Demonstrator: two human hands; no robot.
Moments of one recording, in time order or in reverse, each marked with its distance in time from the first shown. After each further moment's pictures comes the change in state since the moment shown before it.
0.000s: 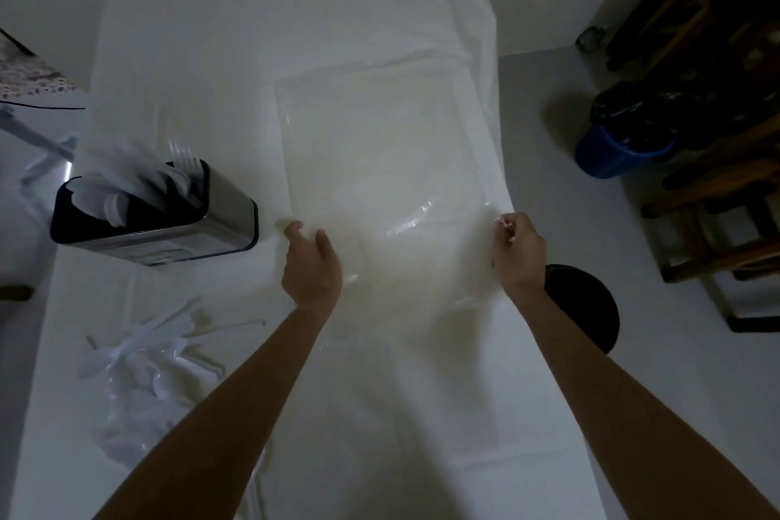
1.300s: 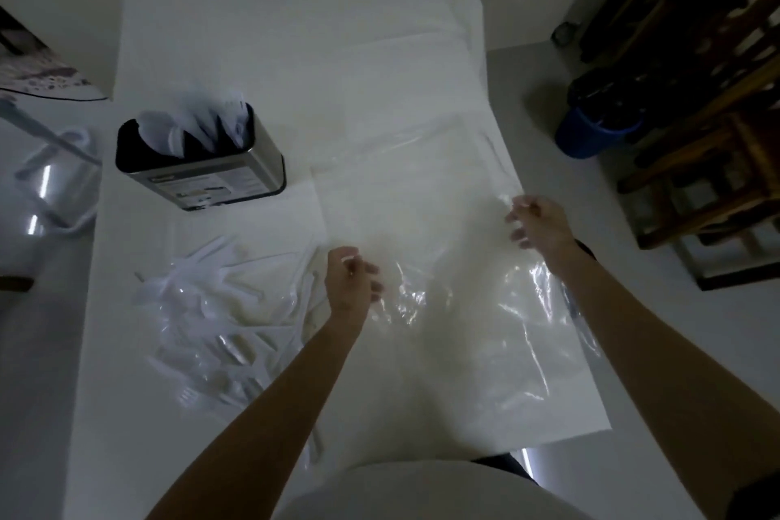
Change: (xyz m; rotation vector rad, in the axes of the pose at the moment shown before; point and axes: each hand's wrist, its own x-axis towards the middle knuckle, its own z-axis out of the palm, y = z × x) left_hand -0.104 -0.071 -0.034 -0.676 -0.380 -0.256; right_hand -0.080 0.004 -0.054 0.326 -0.190 0.241
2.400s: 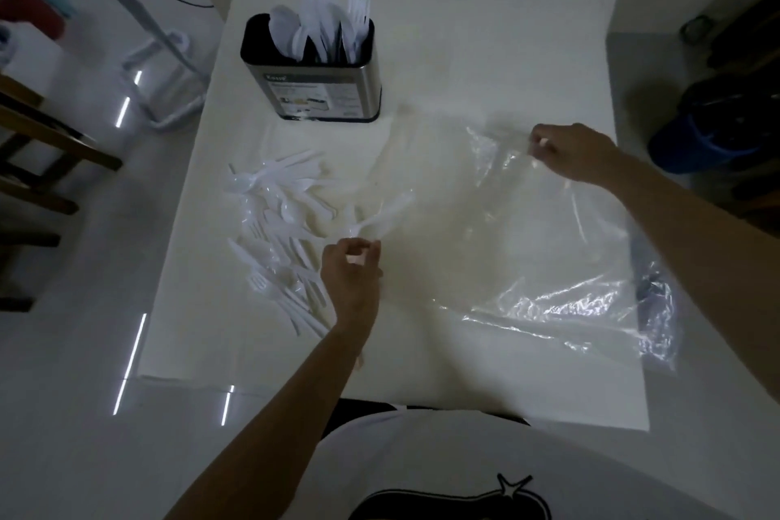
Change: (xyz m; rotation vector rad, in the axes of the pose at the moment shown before) left_hand -0.064 -0.042 -0.087 0.051 0.376 0.141; right_hand 0.023 -0.073 0.062 -1.130 -0.408 -0.768
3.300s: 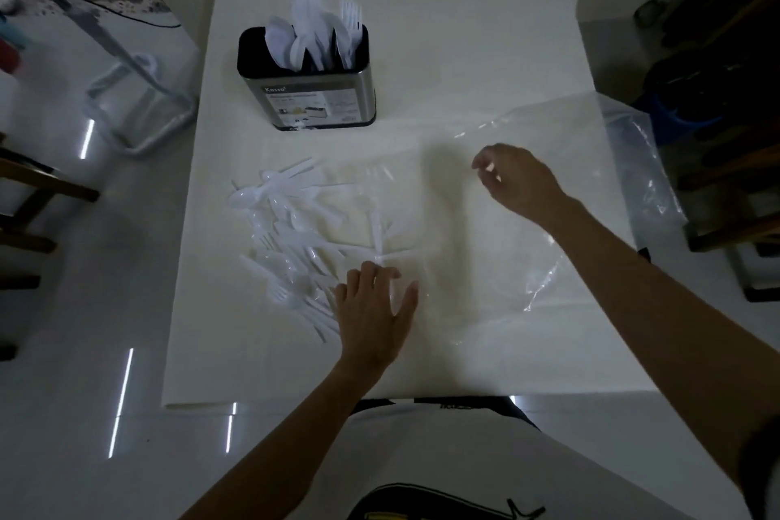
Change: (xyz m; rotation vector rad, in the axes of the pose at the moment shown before) left_hand -0.014 -0.025 -0.043 0.773 -0.249 0.645; right_hand -0.040 -0.101 0.045 0.181 0.185 0.078
